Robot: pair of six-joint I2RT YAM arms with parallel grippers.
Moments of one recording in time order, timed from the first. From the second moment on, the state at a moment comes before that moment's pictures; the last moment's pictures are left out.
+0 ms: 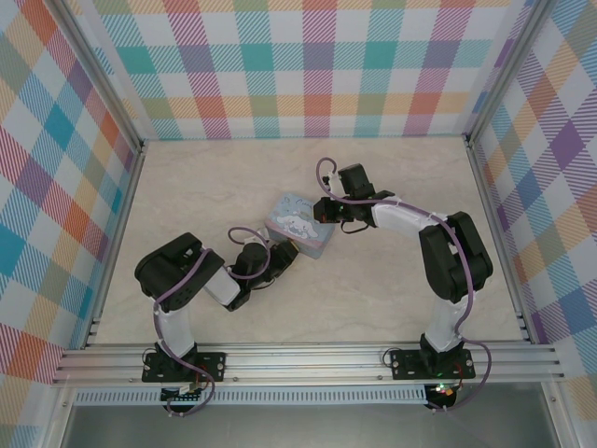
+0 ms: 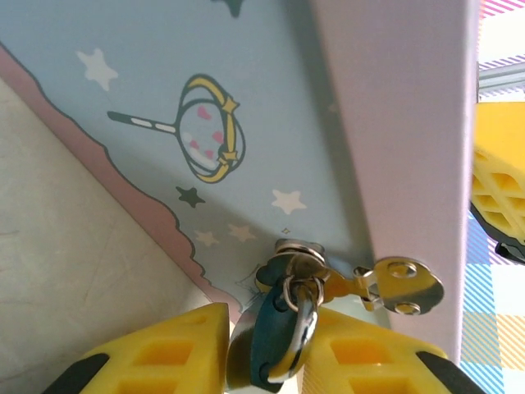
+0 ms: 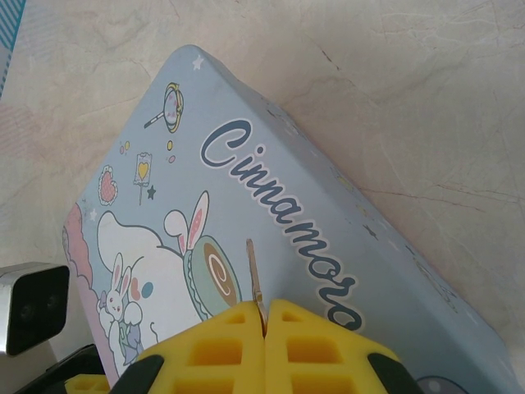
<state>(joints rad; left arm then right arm) -0.68 1.87 0.42 1.07 0.07 -1.25 0.49 1.84 1.21 -0.21 -0.42 0.39</state>
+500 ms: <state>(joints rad) -0.69 1.82 0.44 1.00 0.06 -1.23 0.45 1.80 1.15 -0.18 -0.47 0.40</state>
